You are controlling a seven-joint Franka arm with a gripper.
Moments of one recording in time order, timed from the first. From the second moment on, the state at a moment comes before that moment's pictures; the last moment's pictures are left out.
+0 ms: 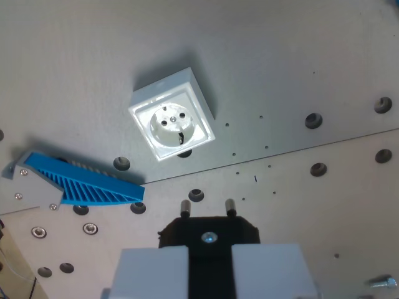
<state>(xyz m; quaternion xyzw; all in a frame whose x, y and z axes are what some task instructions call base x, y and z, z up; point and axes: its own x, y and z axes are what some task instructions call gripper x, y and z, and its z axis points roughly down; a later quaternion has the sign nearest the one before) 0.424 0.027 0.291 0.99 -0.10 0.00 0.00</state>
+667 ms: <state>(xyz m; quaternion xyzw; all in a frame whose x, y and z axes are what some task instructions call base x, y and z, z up) 0.423 0.028 0.289 1.00 -0.10 0.00 0.00</state>
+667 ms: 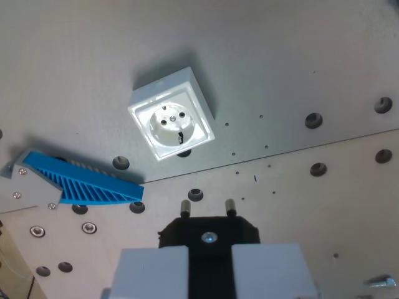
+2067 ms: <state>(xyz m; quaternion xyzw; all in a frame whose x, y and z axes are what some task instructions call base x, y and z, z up) 0.396 0.059 0.191 1.00 0.02 -0.02 0.00</state>
